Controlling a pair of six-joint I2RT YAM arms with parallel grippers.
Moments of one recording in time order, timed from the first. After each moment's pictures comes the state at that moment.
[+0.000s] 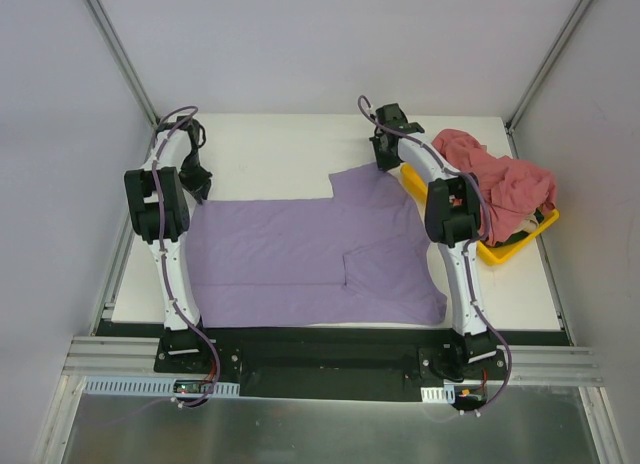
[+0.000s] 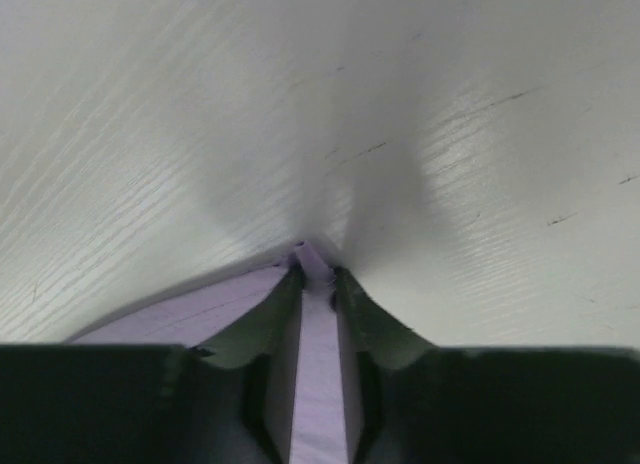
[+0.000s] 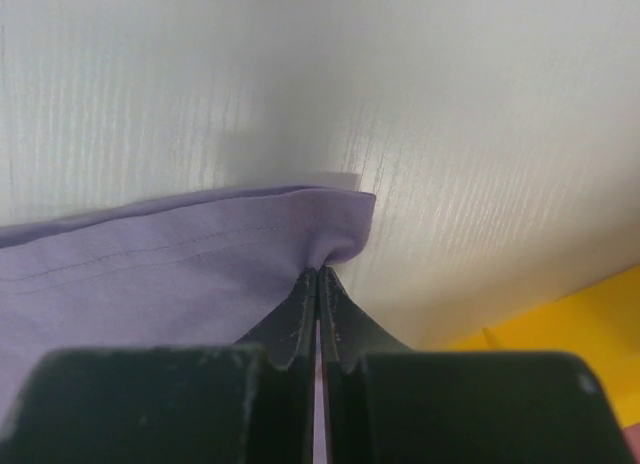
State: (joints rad) left arm 0.13 2.33 1.96 -1.16 -0.23 -0.80; right arm 0.31 2.50 2.22 -0.75 0.12 0.00
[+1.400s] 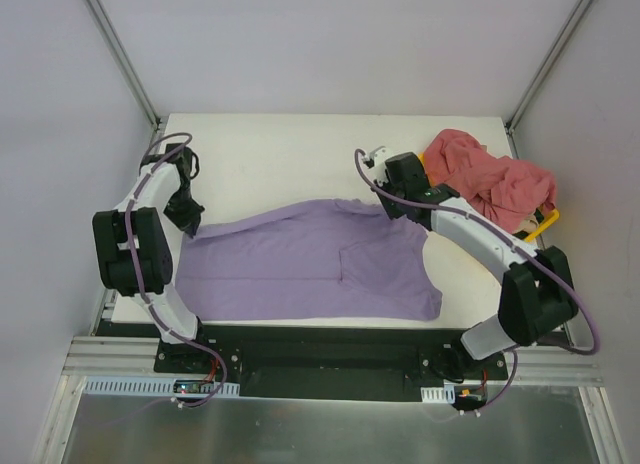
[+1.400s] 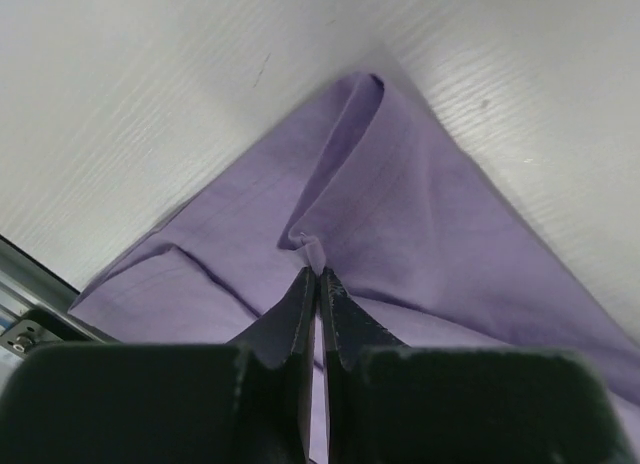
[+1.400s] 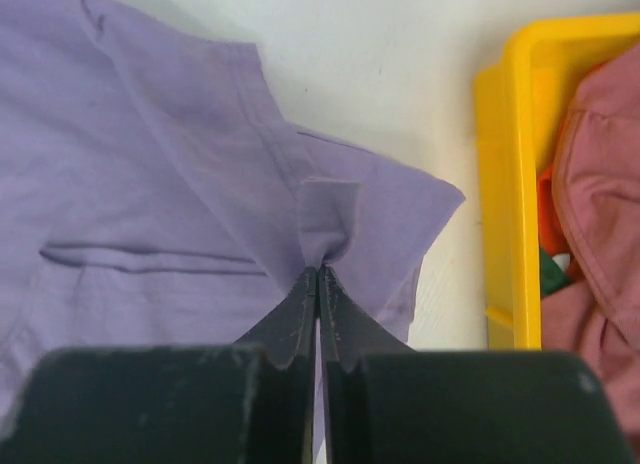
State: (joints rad) left arm 0.11 1.76 1.35 -1.08 -0.27 -0.77; right arm 0.52 1.56 1.17 -0.45 0.15 -0.17
